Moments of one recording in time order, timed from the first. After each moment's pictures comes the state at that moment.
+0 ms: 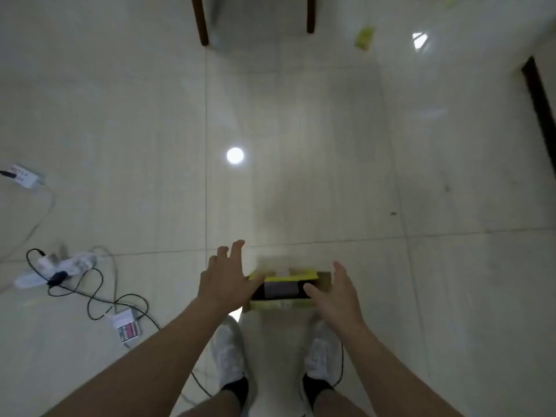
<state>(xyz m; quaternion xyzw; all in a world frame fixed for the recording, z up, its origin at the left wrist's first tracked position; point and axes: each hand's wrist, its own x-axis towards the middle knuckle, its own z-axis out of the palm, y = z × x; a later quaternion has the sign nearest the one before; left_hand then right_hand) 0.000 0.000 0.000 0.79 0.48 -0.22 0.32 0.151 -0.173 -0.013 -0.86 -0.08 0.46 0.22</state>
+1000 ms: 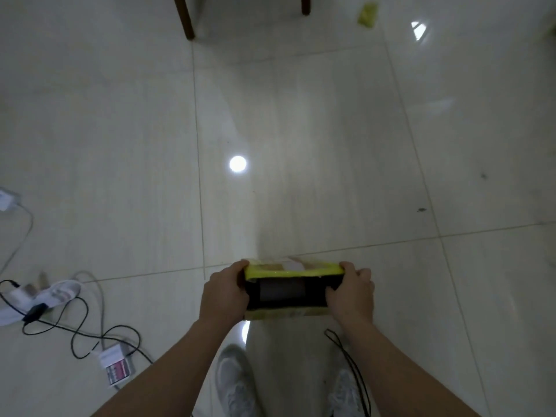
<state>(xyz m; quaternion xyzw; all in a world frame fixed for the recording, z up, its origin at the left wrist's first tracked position) -0.001 0.018 -0.139 0.77 0.52 -0.14 0.33 0.167 -0.146 -0.172 -0.92 -0.10 0.35 0.12</state>
